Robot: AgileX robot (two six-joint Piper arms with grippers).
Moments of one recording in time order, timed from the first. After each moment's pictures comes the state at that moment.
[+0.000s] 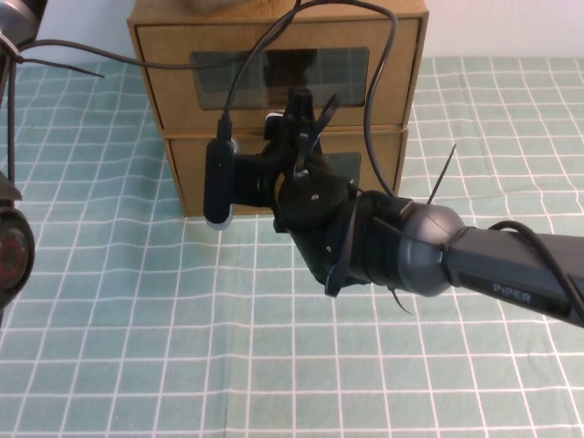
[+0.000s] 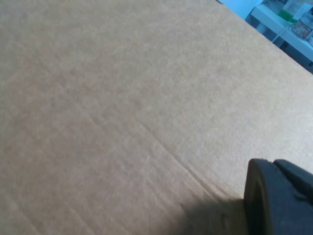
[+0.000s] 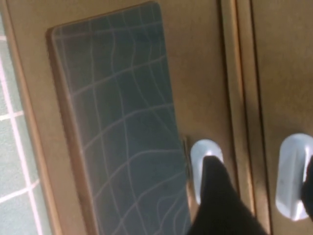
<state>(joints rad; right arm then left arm) 0.86 2.05 -1.54 -1.65 0.56 0.61 -0.19 2.34 -2.68 -0.84 1.21 0.48</state>
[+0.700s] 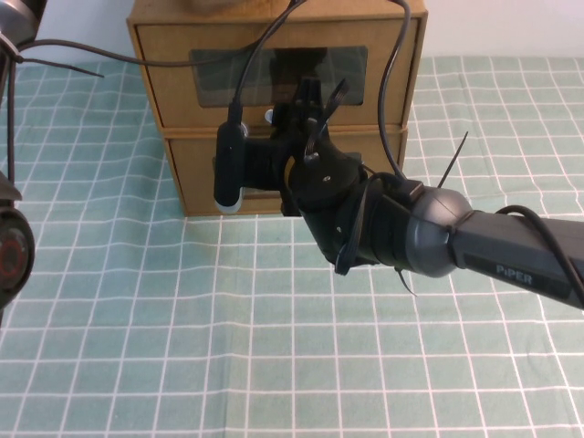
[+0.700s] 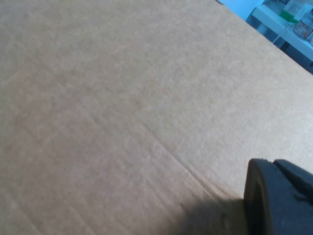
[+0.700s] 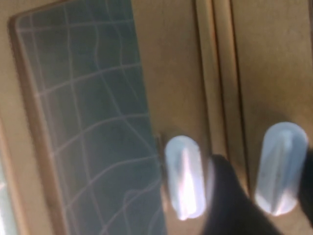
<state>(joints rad) 0.81 2.07 -1.58 -1.67 0.51 0.61 -0.19 2.34 -2.68 -0.84 1.21 0.48</state>
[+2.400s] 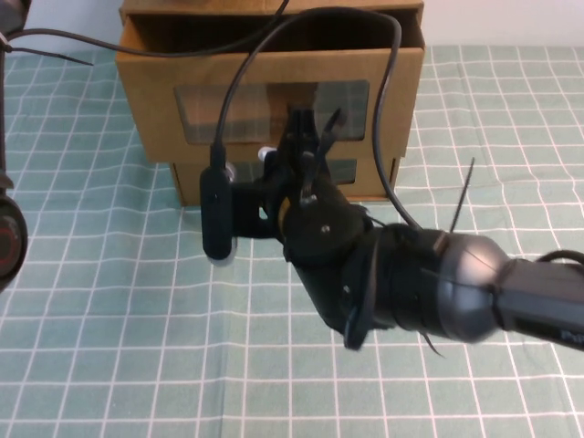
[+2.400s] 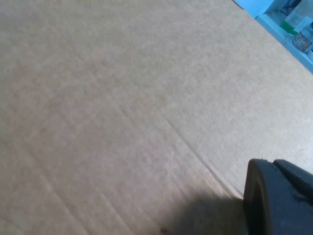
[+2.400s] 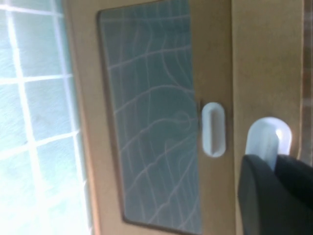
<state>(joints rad) 0.97 1.90 -1.36 -1.56 0.65 0.50 -0.17 2.35 -2.68 -0.85 1.22 0.41</state>
